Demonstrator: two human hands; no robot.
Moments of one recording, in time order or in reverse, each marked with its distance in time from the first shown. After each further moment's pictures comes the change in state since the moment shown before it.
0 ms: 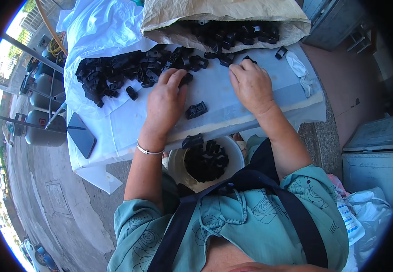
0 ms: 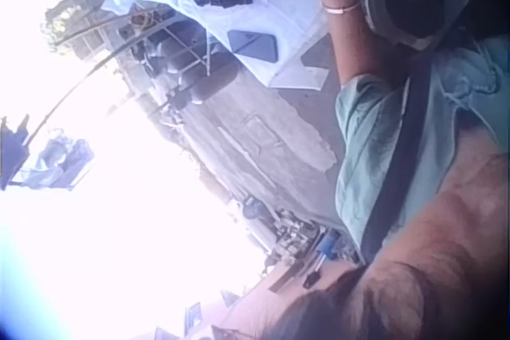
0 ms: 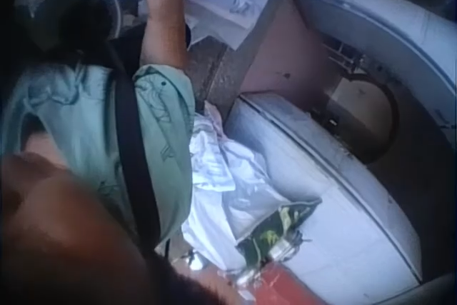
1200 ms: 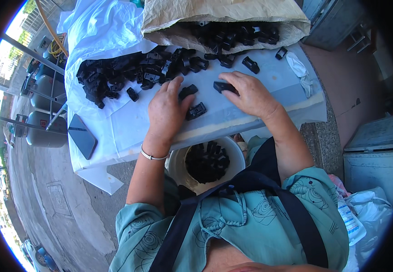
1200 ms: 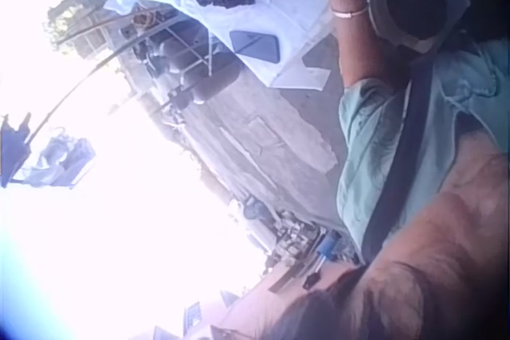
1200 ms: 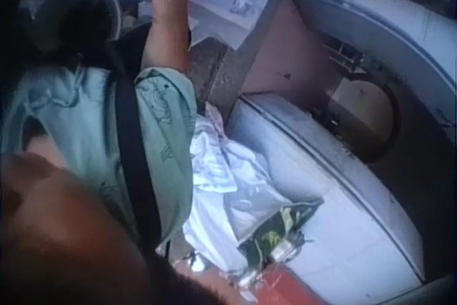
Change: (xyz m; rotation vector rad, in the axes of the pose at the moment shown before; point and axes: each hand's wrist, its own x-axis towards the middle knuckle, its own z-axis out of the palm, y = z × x) left_hand -0.012 0.013 0.004 0.036 0.077 -0.113; right_hand -0.007 0.006 -0.002 0.484 -0.173 -0.098
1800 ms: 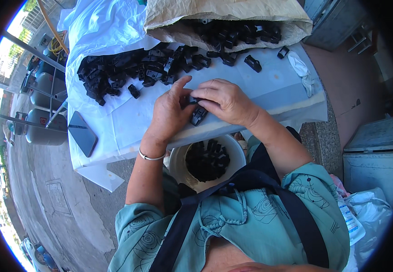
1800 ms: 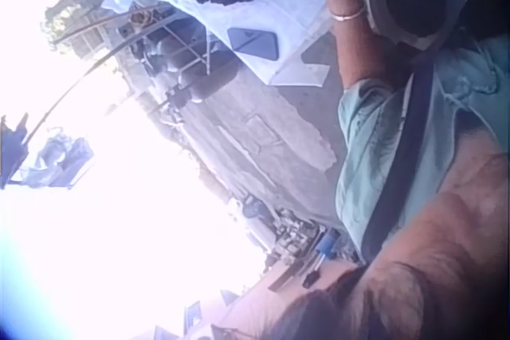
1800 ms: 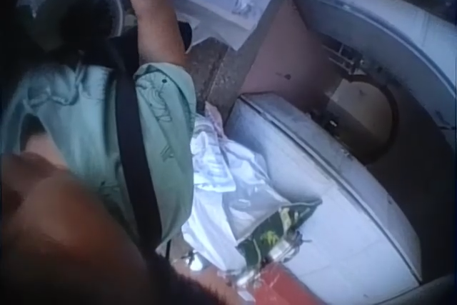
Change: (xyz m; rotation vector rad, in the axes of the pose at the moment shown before) left_hand -0.011 -0.017 0.004 -0.383 -0.205 -0.029; right_hand 0.013 -0.027 0.034 0.281 0.061 -0.277
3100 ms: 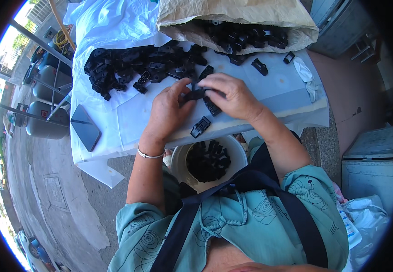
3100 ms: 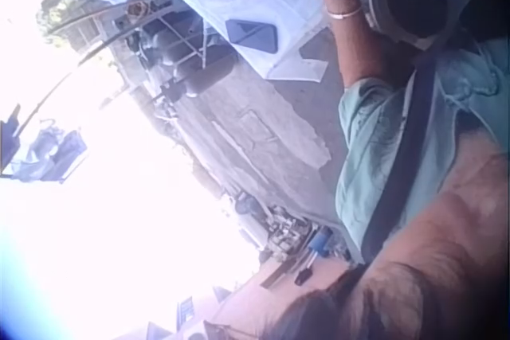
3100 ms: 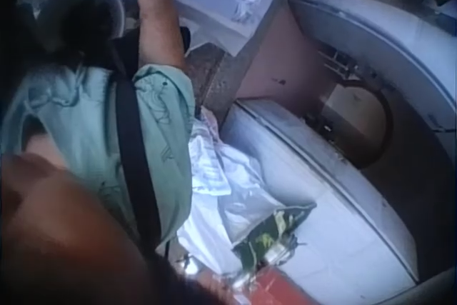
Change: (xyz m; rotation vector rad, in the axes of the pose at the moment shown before) left_hand -0.004 -0.007 -0.019 0.150 0.057 0.027; right_hand 0.011 0.002 0.005 0.034 0.032 0.087
